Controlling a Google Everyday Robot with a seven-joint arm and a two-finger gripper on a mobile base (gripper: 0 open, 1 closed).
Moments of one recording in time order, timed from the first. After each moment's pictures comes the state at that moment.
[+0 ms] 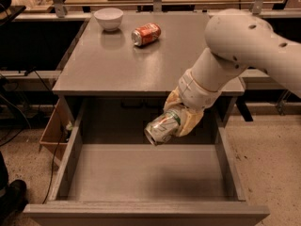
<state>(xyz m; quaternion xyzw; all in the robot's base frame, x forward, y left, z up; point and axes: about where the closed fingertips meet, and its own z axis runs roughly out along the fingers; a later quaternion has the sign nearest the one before) 0.504 -0.071 0.809 -0.84 0.51 0.08 0.18</state>
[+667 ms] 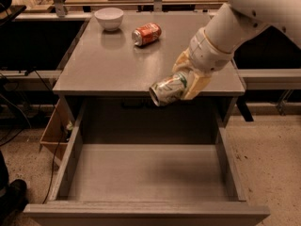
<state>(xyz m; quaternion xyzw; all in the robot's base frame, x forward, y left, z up) 0.562 -0.091 0.887 -0.80 0.55 0.04 0.23</state>
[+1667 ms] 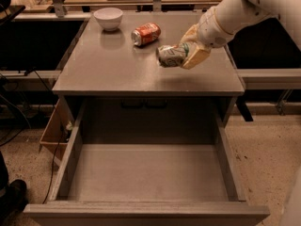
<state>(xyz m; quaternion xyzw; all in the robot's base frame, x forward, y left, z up) 0.677 -0.116 0.911 -0.71 0.63 0.03 0.33</state>
